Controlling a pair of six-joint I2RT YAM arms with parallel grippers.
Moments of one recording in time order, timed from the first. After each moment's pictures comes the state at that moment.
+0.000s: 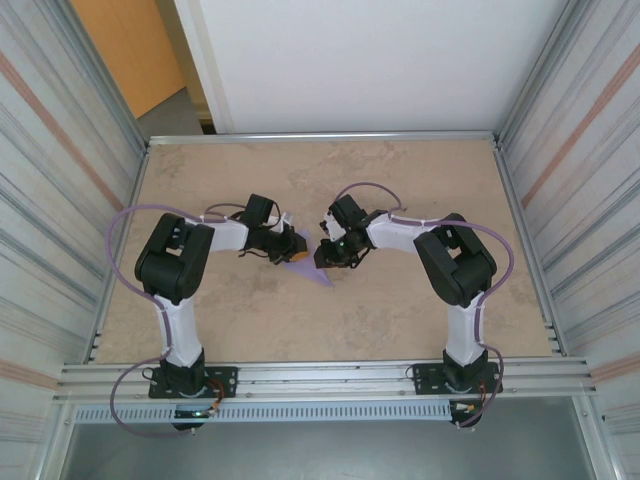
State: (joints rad) left arm -0.38 1.95 1.01 -0.10 0.75 -0.74; right arm 0.65 1.97 1.20 -0.40 -0.45 0.45
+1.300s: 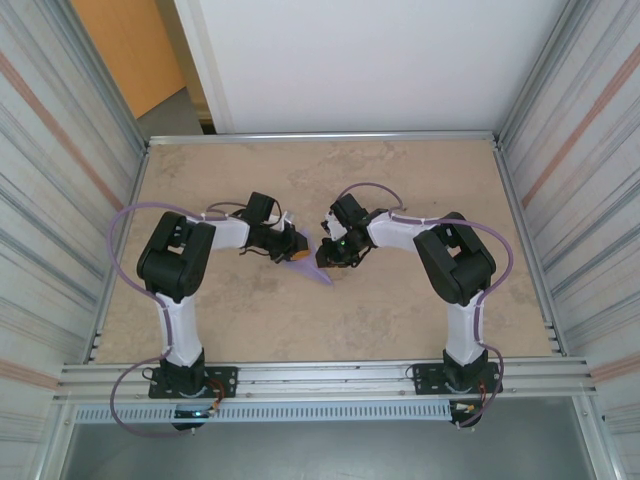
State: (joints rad) left arm -0.38 1.97 1.05 -0.14 0.76 -0.73; right arm 0.63 1.98 1.21 -0.42 -0.47 0.46
